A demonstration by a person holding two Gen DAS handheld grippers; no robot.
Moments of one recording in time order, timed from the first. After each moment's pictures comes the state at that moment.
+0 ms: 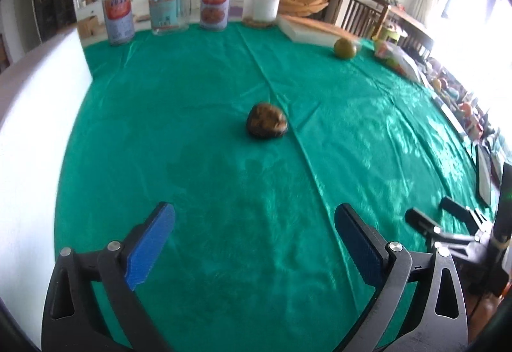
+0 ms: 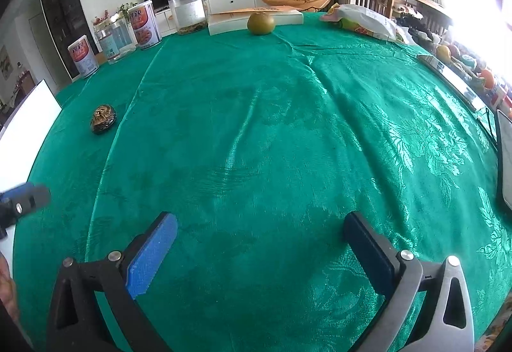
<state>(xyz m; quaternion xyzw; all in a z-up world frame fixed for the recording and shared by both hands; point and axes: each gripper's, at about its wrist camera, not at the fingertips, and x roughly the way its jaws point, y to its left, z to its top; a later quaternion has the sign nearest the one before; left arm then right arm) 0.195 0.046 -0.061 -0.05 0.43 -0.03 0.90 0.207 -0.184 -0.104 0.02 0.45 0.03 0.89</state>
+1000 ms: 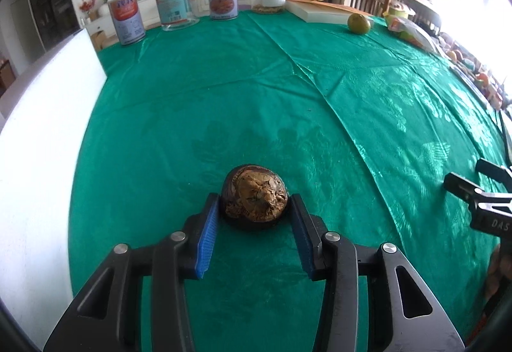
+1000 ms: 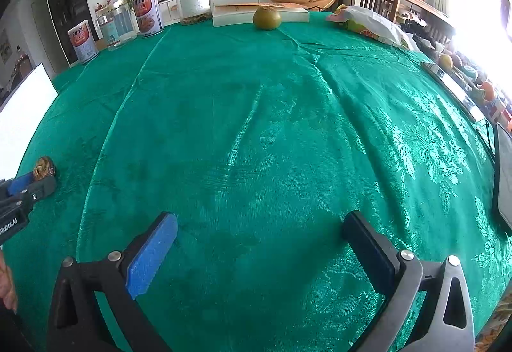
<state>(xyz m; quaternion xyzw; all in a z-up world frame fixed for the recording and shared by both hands) 0.177 0.061 -0.096 0.01 0.45 0.00 0.89 0.209 -0.176 -0.108 -0.01 0.46 0.03 0.89</state>
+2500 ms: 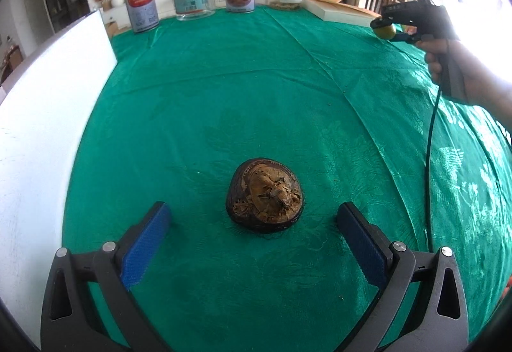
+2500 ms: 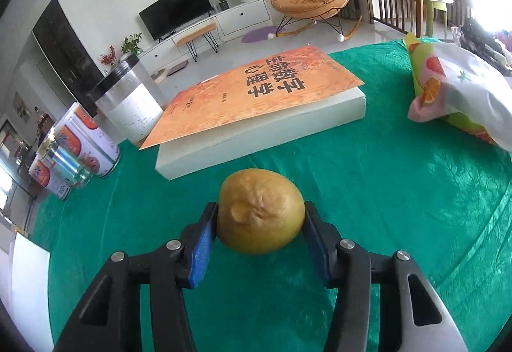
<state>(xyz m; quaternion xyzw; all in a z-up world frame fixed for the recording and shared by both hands) 0.180 0.068 -0.107 -0.01 0.45 0.03 0.89 0.510 -0.205 -0.093 0.13 0.43 0.12 0.88</state>
